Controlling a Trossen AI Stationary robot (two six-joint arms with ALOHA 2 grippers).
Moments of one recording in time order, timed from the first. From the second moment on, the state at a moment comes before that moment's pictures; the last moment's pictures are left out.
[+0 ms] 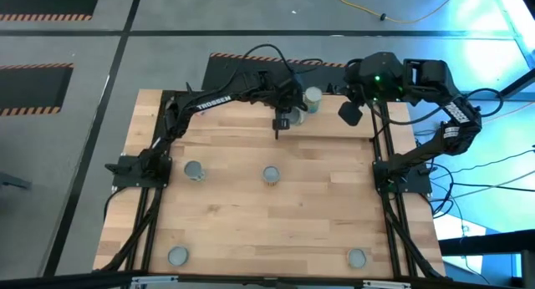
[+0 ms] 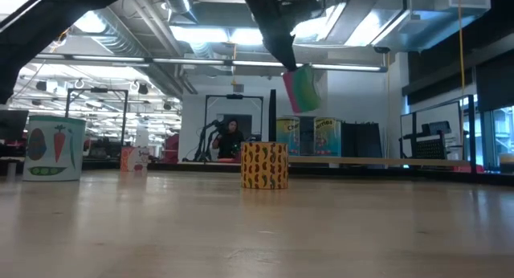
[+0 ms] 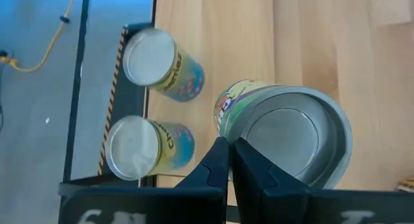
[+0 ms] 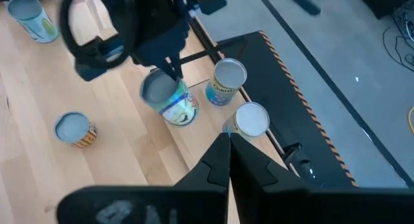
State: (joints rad) left arm 0.32 2.17 2.34 -1.08 -0.11 0.39; right arm -0.25 1.43 2.07 -1.50 0.32 0.09
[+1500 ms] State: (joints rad) left arm 0.28 2.29 2.34 -0.96 -0.20 -0.52; right arm -0.25 1.42 2.07 -1.48 0.32 0.02
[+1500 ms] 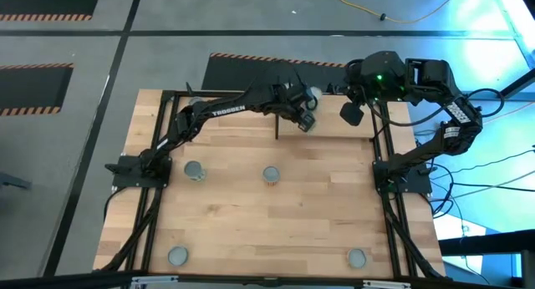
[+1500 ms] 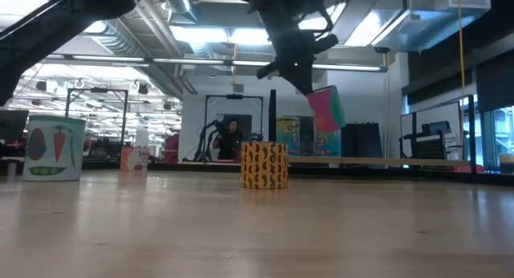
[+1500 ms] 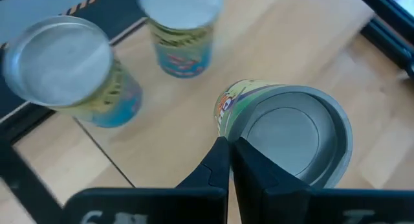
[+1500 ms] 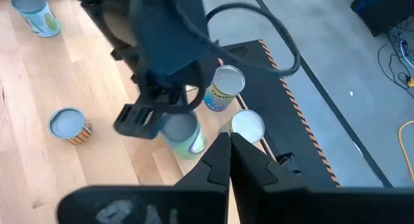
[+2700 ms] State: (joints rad) left arm 0.34 2.32 2.34 -1.06 -0.17 -0.45; right arm -0.25 1.42 2.08 -1.48 0.32 -0.03
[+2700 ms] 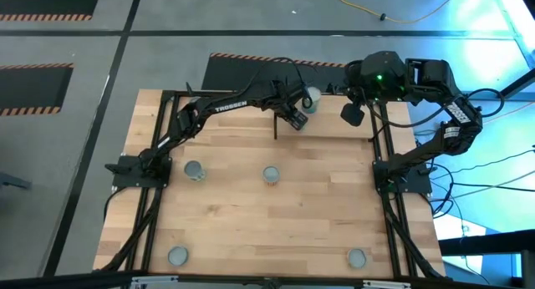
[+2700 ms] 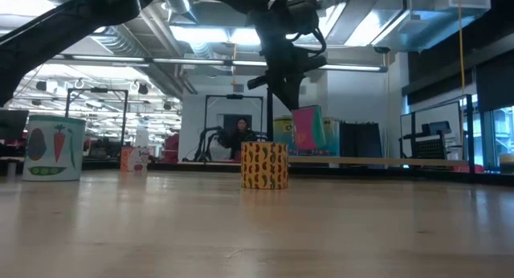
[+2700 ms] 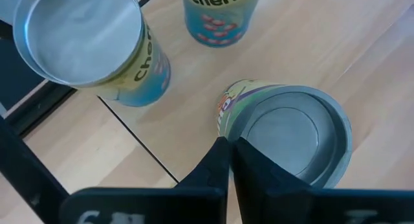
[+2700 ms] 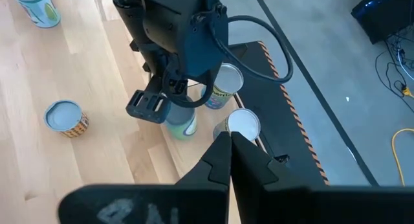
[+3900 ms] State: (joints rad) left arm 0.24 1.99 2.36 -0.99 -0.07 -0.17; right arm -0.25 1.42 2.04 -1.52 0.24 -0.05
